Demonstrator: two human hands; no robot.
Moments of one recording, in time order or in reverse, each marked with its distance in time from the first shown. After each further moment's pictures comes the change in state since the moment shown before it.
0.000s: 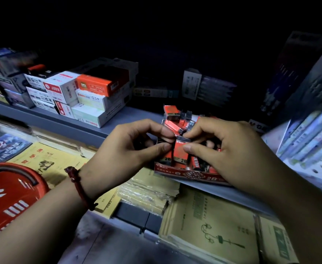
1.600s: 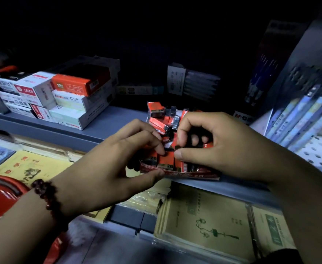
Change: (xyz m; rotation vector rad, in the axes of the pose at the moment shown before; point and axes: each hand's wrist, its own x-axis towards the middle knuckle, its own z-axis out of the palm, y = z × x) left_hand -0.011 0.011 -0.002 0.556 -0.251 0.258; right_hand 0.004 -0.001 -0.019 0.094 -0.222 0.063
